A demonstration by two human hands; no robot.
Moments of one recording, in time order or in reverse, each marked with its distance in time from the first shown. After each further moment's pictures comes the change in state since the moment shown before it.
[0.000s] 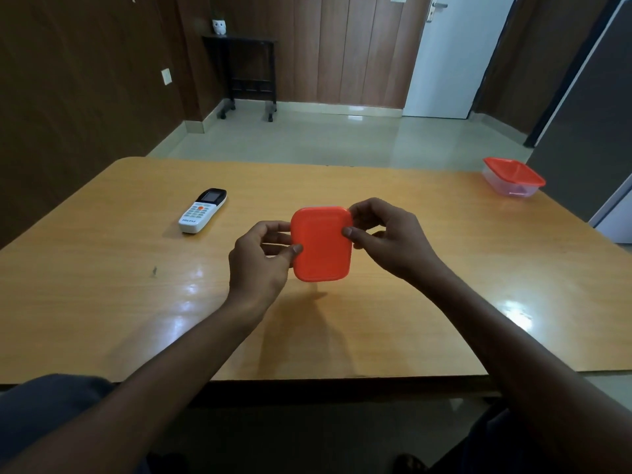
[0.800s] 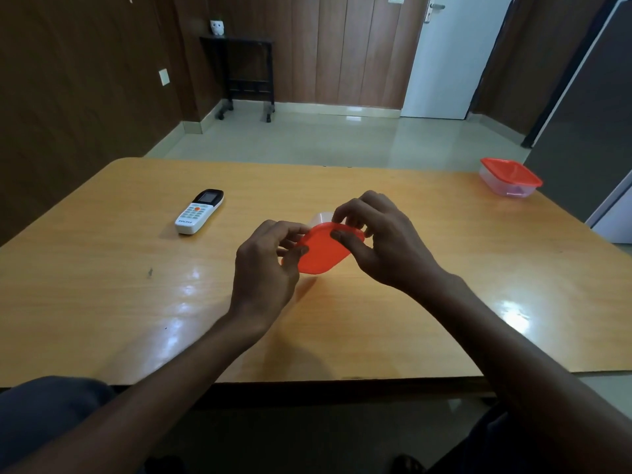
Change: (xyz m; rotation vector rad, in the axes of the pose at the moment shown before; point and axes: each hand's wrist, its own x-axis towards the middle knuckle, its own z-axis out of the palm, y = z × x) left_hand -0.009 -0.001 0.004 0.318 0.026 0.505; right_hand -0.007 -0.009 0.001 -0.371 0.050 -0.435
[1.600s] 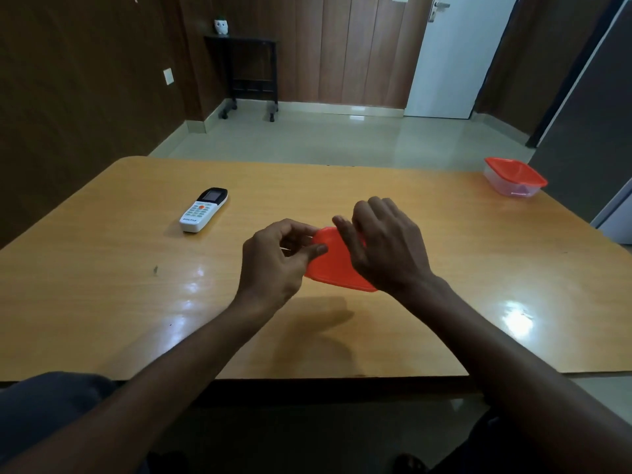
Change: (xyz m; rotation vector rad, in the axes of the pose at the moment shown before) left_hand 0.006 0.011 -0.001 -0.170 -0.093 -0.269; right_hand -0.001 0.001 0.021 -0.382 0.175 0.008
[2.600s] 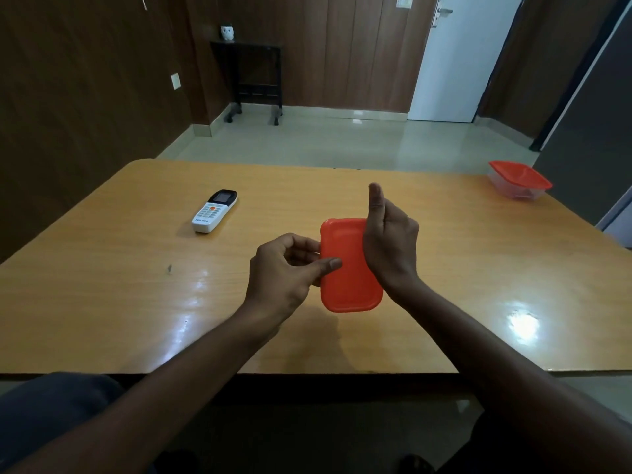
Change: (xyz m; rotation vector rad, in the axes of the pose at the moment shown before) left_hand -0.018 0.006 -0.009 -0.276 -0.067 -0.264; right_hand 0.011 -0.026 0.010 0.549 0.108 0.610
